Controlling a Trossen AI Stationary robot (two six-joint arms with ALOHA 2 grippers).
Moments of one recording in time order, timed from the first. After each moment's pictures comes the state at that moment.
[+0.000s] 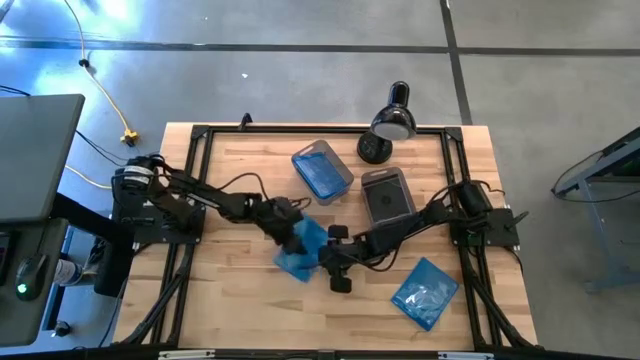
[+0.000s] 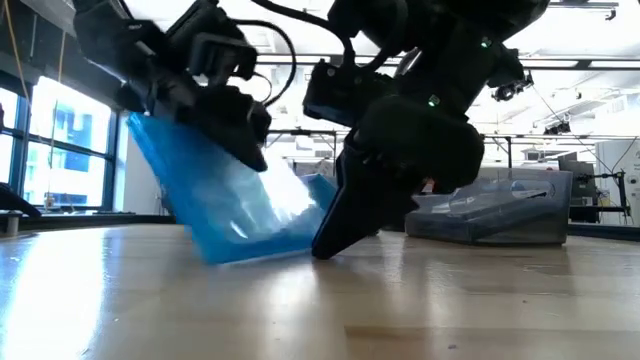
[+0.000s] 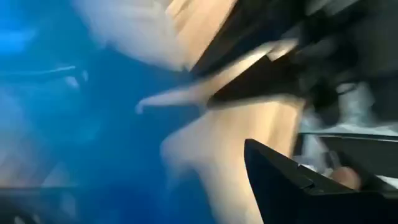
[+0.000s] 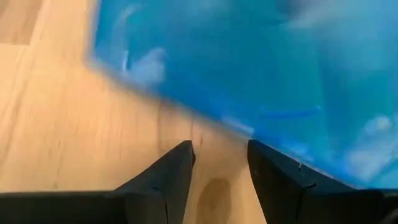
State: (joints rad) left arm -0.07 1.61 0.64 0.30 0.38 -0.97; right arm 0.30 2.04 1.16 -0.03 0.16 0.21
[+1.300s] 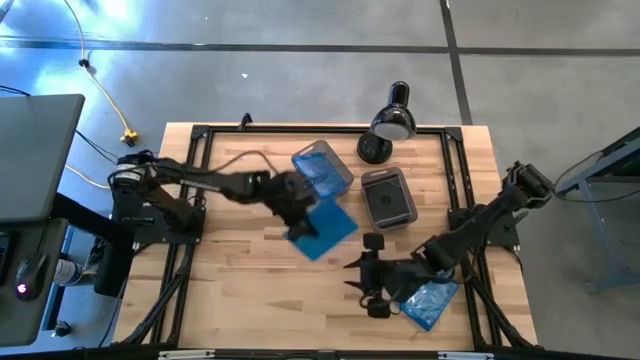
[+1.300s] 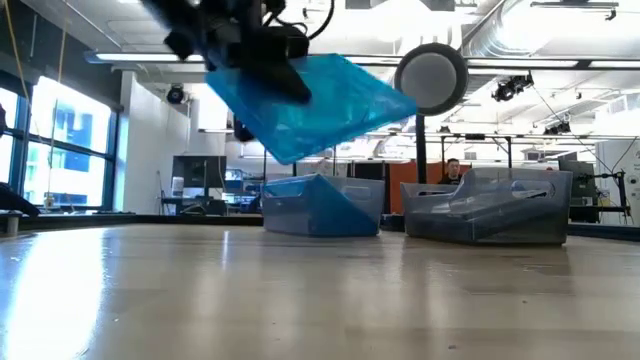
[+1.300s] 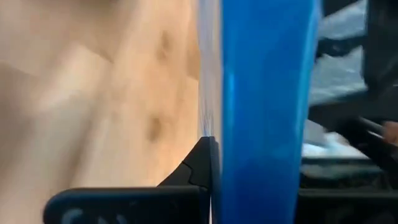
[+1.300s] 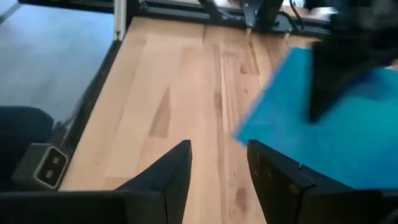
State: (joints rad) left arm 0.05 1.54 0.92 0.00 0.50 -0.61; right arm 0.61 1.56 1.15 -0.23 0.52 0.29
